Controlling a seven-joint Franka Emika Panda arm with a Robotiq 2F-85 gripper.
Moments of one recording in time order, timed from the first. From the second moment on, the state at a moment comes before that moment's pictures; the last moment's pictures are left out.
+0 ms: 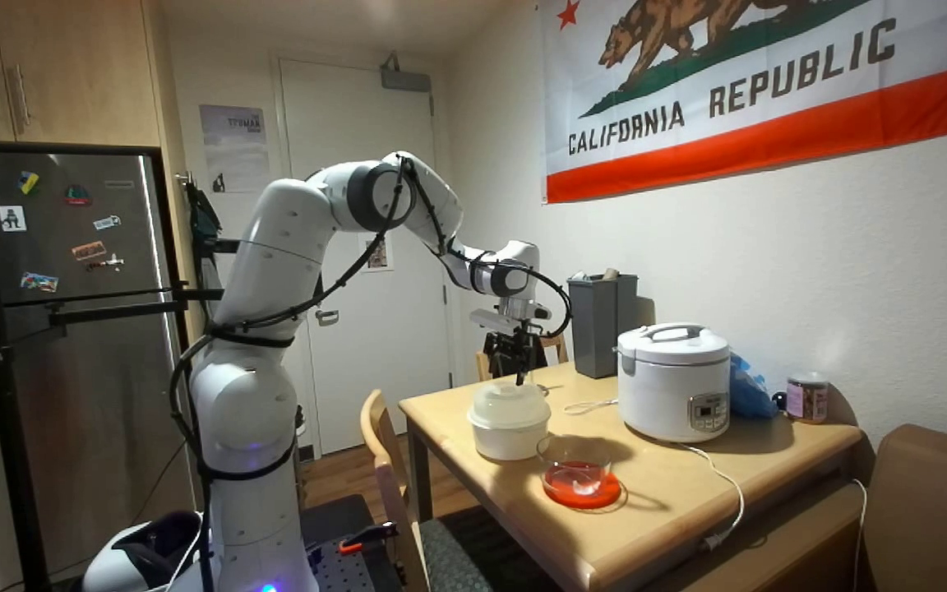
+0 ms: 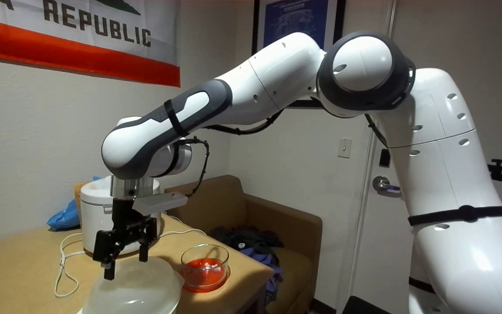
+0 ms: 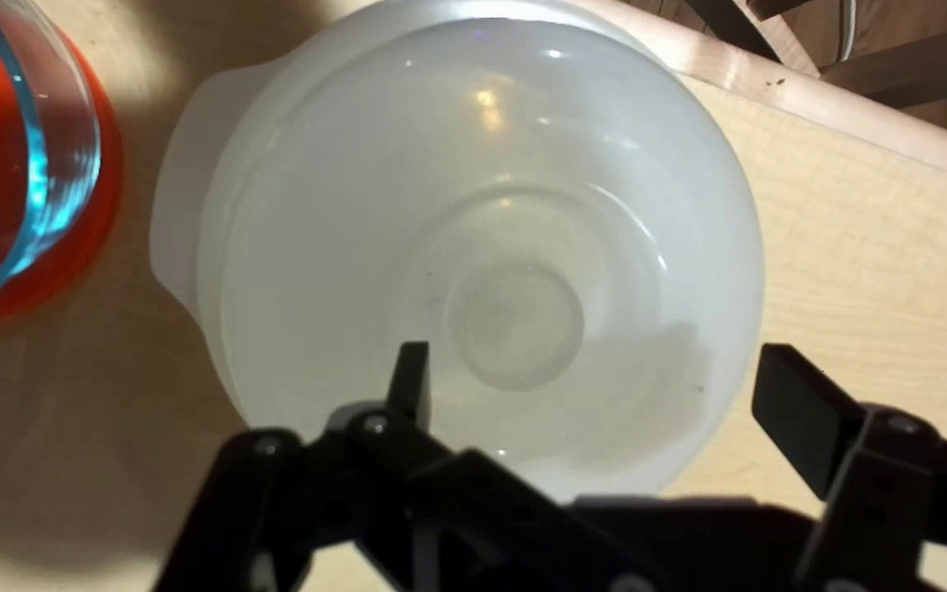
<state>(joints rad) 0.17 0.38 0.19 -1.82 0.12 2.13 -0.04</state>
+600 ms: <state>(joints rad) 0.20 0.22 0.20 -1.88 0.12 2.12 -0.04</state>
